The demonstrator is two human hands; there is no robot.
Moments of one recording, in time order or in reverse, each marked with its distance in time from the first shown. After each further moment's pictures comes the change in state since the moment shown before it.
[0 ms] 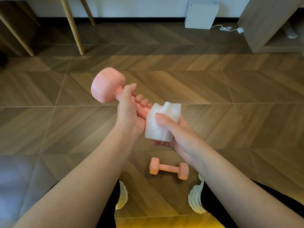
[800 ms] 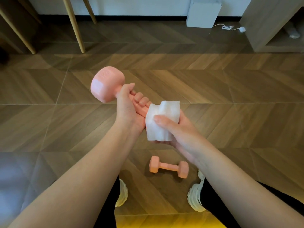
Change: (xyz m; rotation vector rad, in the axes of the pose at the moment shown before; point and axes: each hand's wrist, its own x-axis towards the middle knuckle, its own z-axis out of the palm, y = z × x) left_hand 0.002 0.002 -0.004 -0.025 -0.001 -0.010; right_hand -0.005 -0.002 -0.001 -0.129 -0.012 -0.030
